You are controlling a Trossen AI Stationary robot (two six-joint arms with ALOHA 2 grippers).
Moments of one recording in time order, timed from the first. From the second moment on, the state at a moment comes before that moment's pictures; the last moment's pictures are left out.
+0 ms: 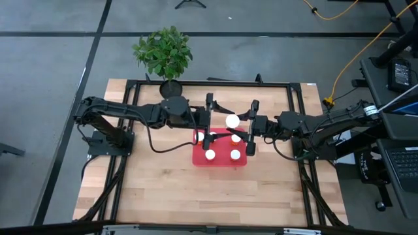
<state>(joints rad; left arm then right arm) -0.07 1.52 1.40 0.13 -0.06 0.27 0.23 1.16 0.93 0.28 0.36 -0.17</state>
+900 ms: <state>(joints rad) -0.06 1.52 1.43 0.08 0.00 0.31 0.23 1.16 0.93 0.24 0.34 -0.14</state>
